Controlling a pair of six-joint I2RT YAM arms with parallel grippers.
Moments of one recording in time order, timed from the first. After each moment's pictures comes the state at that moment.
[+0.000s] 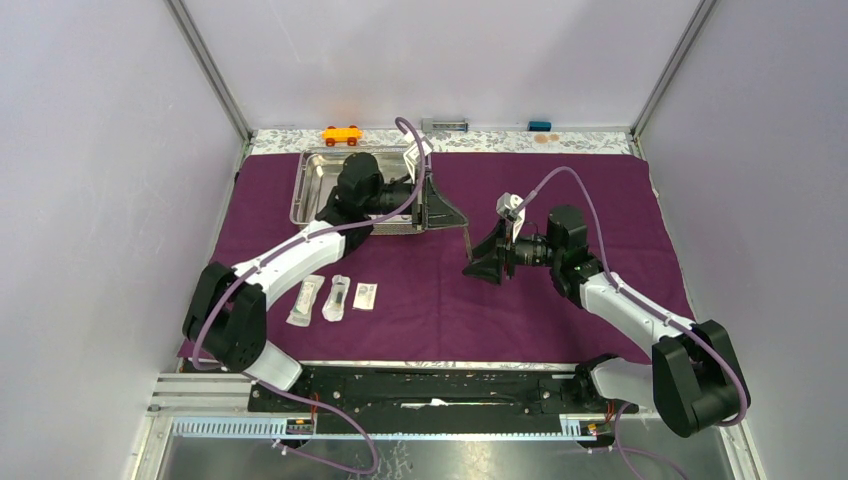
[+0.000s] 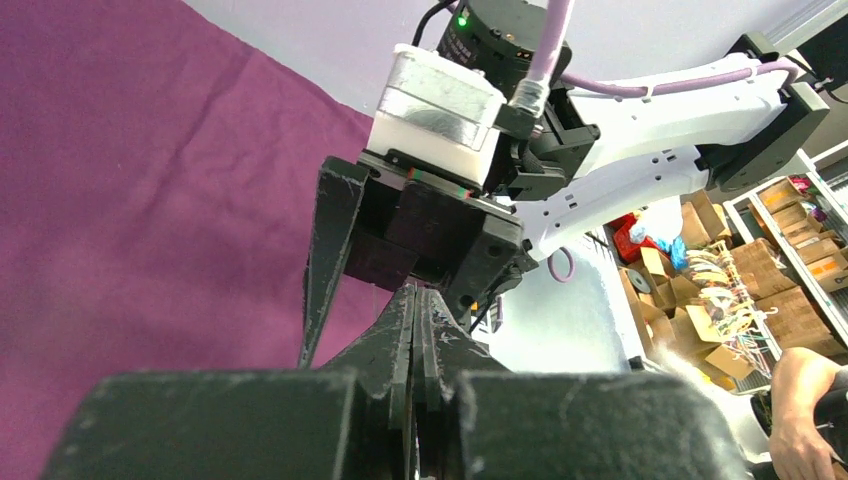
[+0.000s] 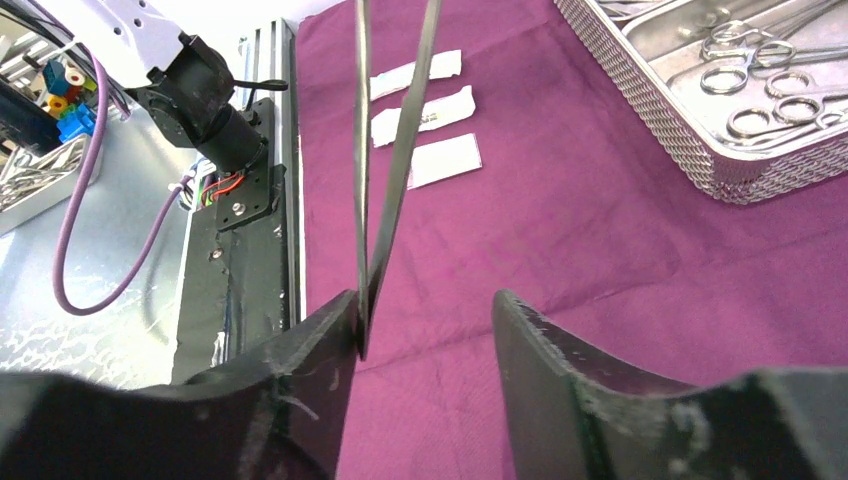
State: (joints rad) left arm -0.56 1.52 1.08 0.45 1.02 -0.66; right arm 0.38 1.20 0.57 0.36 -1.02 0.10
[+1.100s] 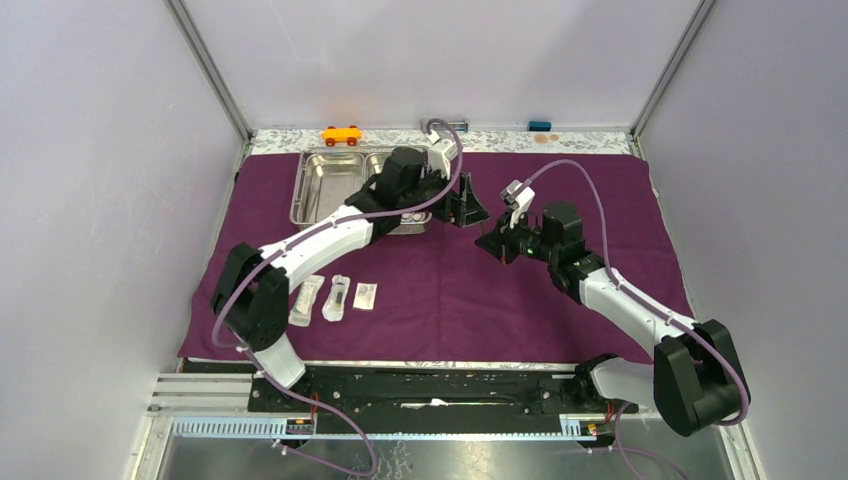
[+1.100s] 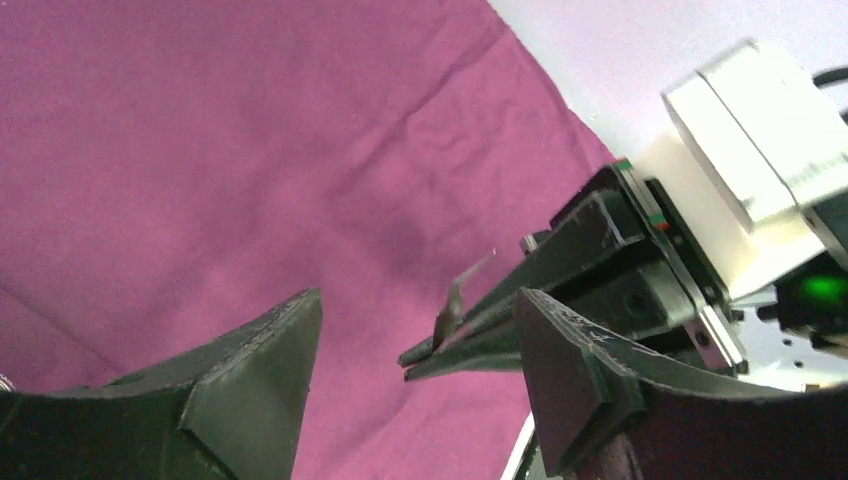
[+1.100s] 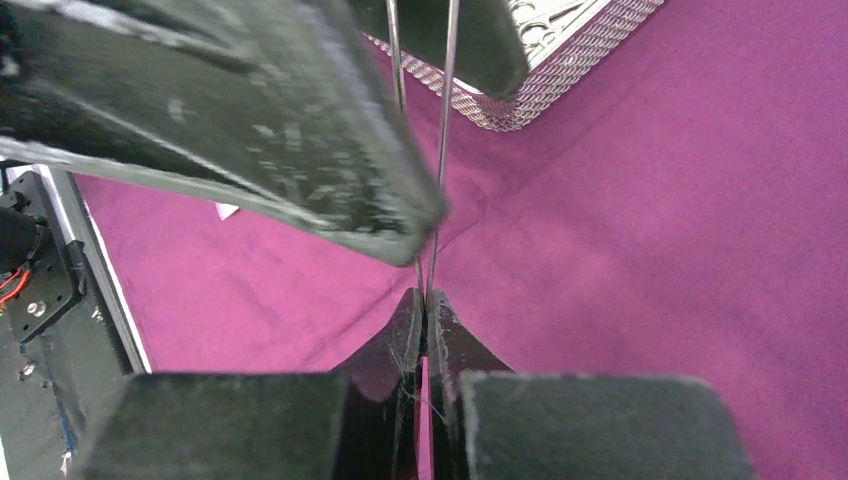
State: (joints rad) left arm -0.65 1.65 1.28 0.02 0.52 -0.45; right arm 0.39 1.20 0.62 0.21 -0.56 0.08
